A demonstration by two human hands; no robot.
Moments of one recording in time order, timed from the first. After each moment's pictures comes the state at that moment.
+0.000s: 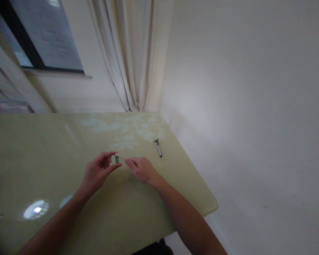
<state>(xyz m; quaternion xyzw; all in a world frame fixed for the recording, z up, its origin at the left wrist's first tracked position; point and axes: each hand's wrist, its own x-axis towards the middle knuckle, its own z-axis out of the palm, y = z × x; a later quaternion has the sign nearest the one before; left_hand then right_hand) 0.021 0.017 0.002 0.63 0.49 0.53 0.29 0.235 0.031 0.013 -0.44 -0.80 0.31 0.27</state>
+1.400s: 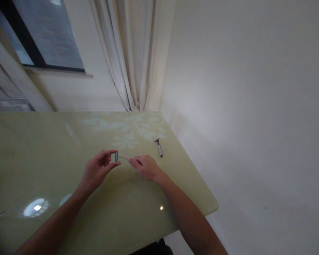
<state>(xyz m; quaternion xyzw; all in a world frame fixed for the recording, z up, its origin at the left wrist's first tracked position) 0.019 0.017 0.007 0.64 0.48 0.54 0.27 0.245 0.032 0.020 -0.42 -0.82 0.31 0.25</state>
